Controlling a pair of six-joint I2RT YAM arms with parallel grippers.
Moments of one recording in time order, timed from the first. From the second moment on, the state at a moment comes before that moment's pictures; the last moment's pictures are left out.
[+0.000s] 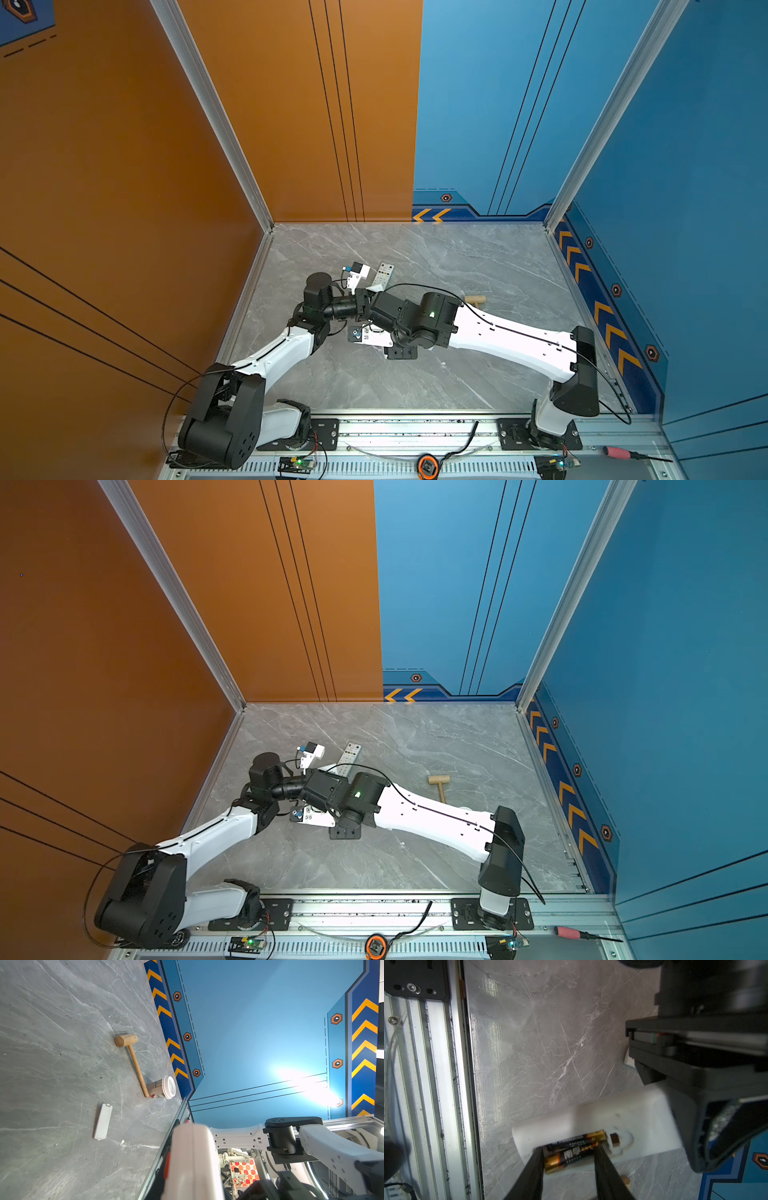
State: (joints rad) left arm -0.28 1.27 0.57 0.49 1.08 -1.07; right arm 1.21 1.75 1.74 -1.14 0.17 -0.45
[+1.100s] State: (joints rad) left arm -0.30 1.29 0.57 0.51 1.15 -1.13; right arm 1.26 1.71 1.77 -1.20 0.12 -0.42
